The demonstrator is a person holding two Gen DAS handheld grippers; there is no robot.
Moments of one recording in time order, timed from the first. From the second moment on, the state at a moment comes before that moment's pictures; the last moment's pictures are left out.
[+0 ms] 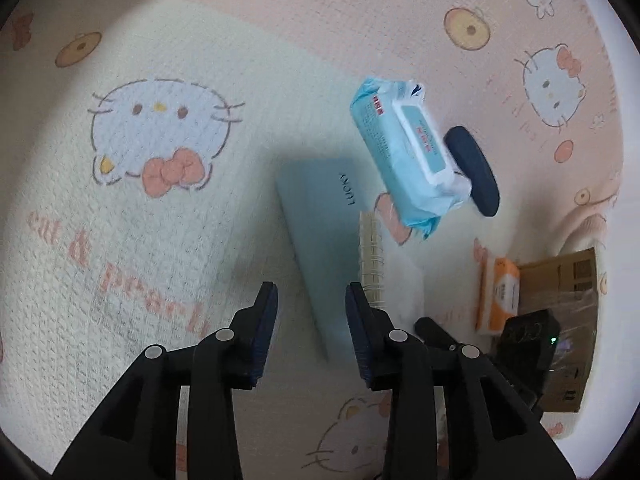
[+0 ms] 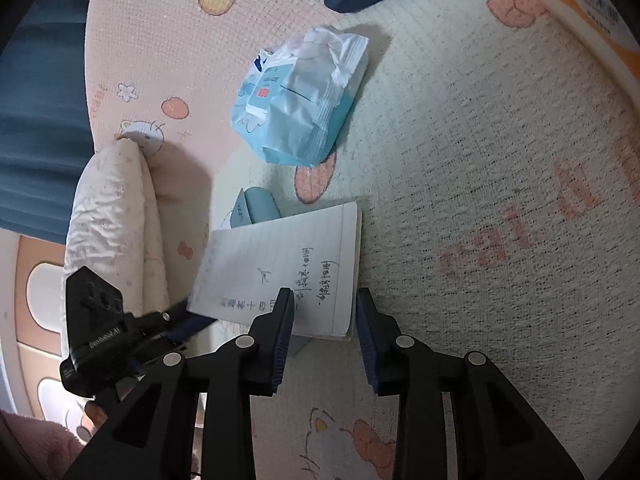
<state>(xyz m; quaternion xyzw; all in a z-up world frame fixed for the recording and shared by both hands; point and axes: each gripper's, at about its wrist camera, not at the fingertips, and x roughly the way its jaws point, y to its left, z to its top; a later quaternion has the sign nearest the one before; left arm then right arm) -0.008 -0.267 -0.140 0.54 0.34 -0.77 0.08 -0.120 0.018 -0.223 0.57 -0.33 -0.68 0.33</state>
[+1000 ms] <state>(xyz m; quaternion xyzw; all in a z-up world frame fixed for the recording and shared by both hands) -0.025 -0.255 -0.163 0.55 0.34 -0.76 0.04 -0.132 0.016 -0.222 0.57 -0.37 -0.66 0.33</state>
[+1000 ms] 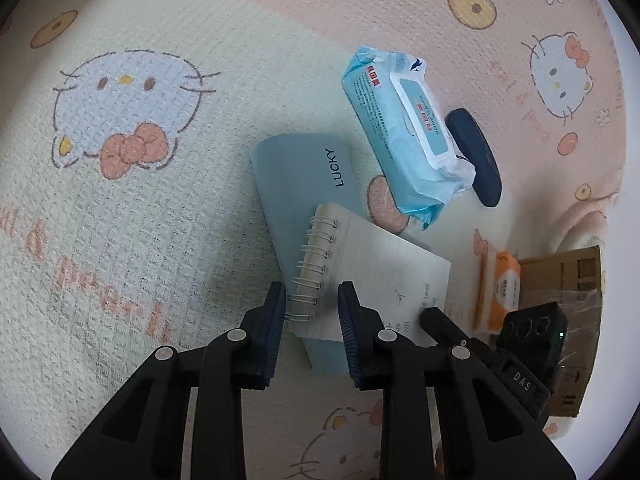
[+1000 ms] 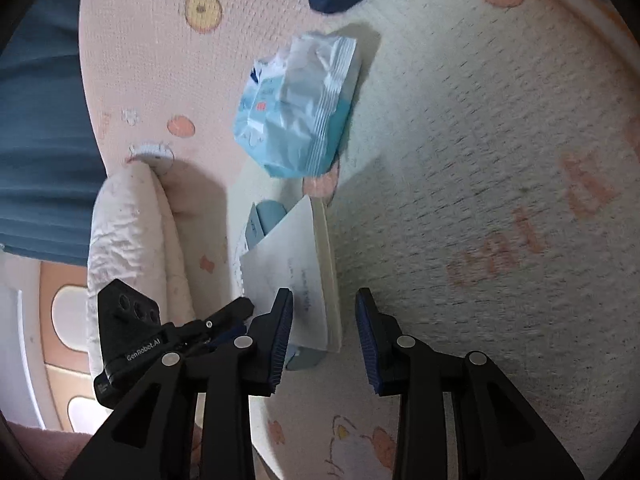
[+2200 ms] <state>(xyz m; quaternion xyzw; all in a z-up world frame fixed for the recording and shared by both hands) -0.101 -0.121 -0.016 0.41 0.34 -0.81 -0.22 -0.094 0.139 -0.003 0.32 -0.21 -0.90 0.20</state>
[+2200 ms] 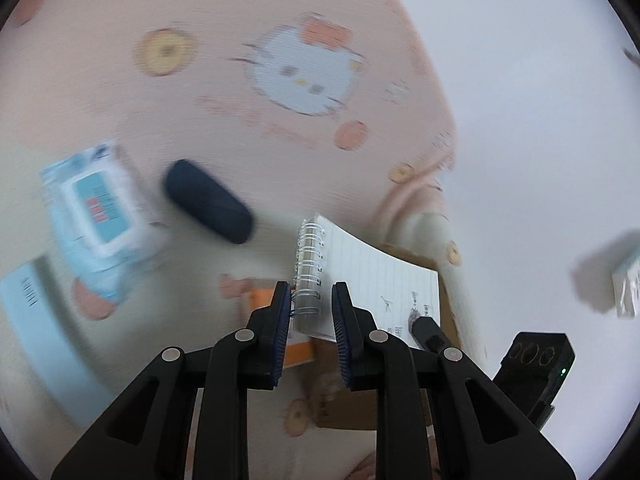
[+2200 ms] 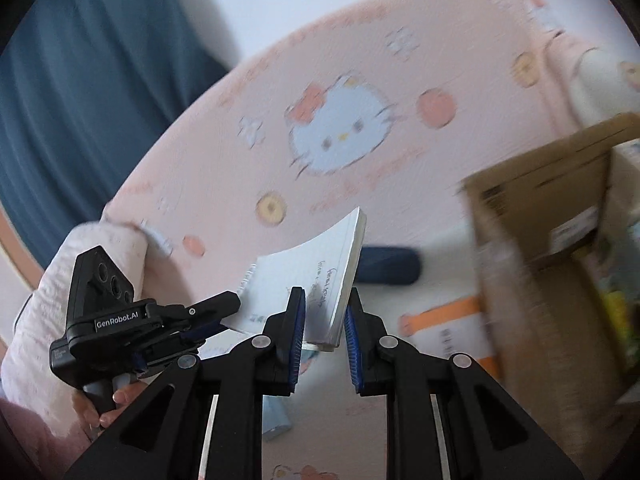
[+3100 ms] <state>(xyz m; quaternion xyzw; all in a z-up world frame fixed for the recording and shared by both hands) -0.173 0.162 -0.001 0.55 0.25 -0.69 -0.39 -0.031 0.364 0.023 0.31 -0.27 -0.91 -0.03</state>
